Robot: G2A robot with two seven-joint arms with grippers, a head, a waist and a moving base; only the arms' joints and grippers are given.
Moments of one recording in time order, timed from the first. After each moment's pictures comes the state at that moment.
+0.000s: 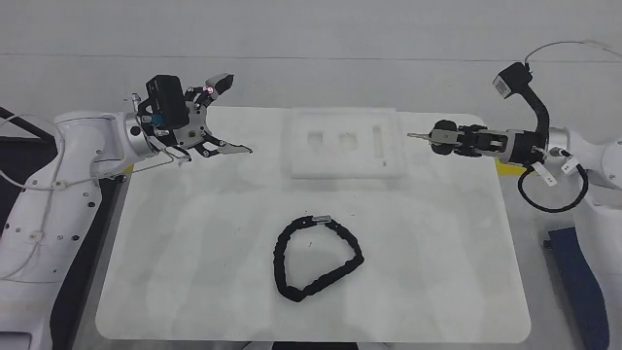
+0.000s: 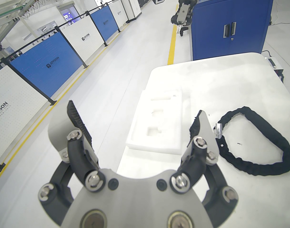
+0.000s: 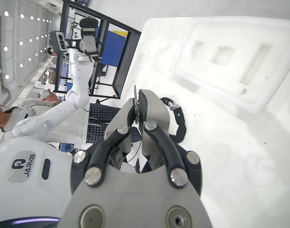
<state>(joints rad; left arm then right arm) 0.76 -0.82 -1.20 -1.49 1.32 -1.01 0.37 -0.88 -0.91 1.49 -1.61 0.28 -0.08 1.26</state>
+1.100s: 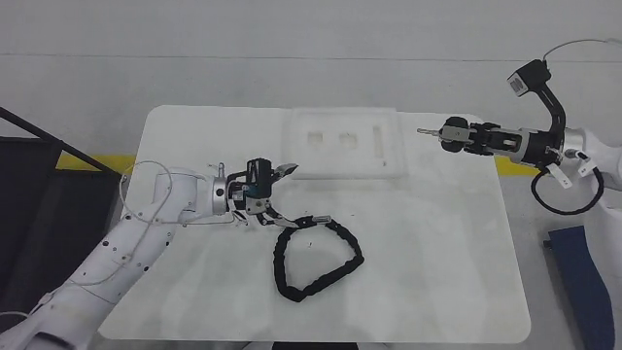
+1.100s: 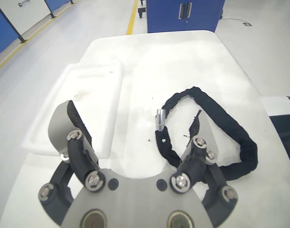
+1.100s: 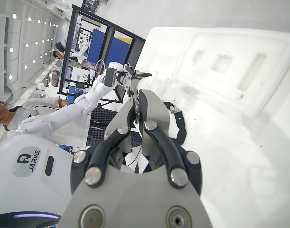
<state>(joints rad) 0.83 -0.92 -0.83 -1.36 1.46 -0.96 0.42 -0.89 -0.90 1.52 -1.62 0.29 -0.10 1.27</state>
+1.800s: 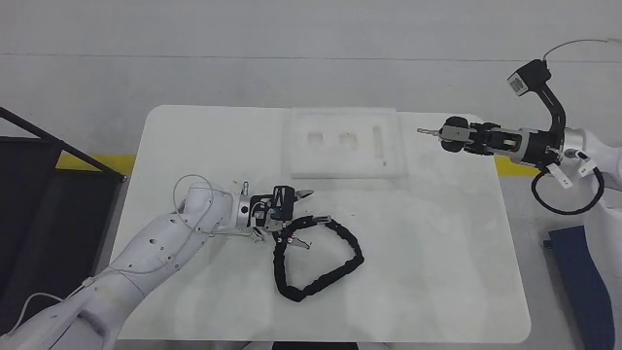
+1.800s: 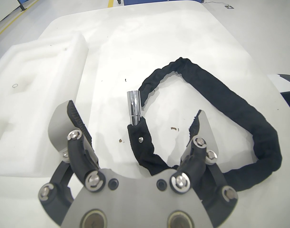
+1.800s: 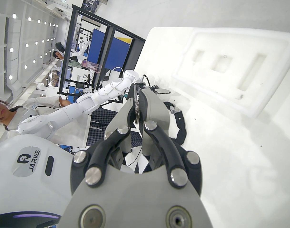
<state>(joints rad) 0.74 -1.02 -0.61 -1.12 1.67 -0.87 0.65 -0.89 -0.90 1.52 -1.62 0.29 -0.10 1.27</state>
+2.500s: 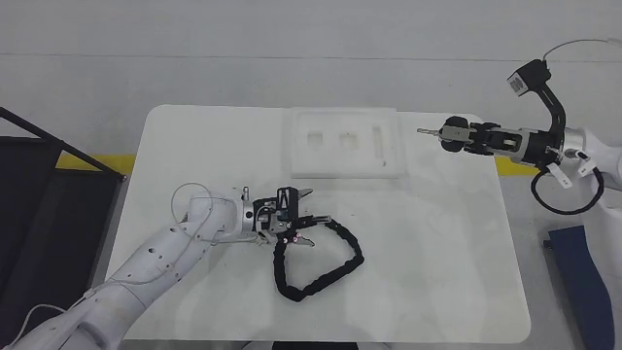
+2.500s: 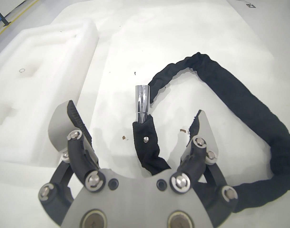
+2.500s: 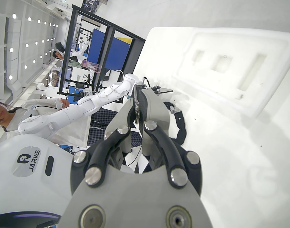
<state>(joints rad) 0.82 -1.02 -0.66 -1.20 1.56 -0.77 0.45 -0.89 -0.90 1.52 -1.62 0.29 -0.10 1.27</state>
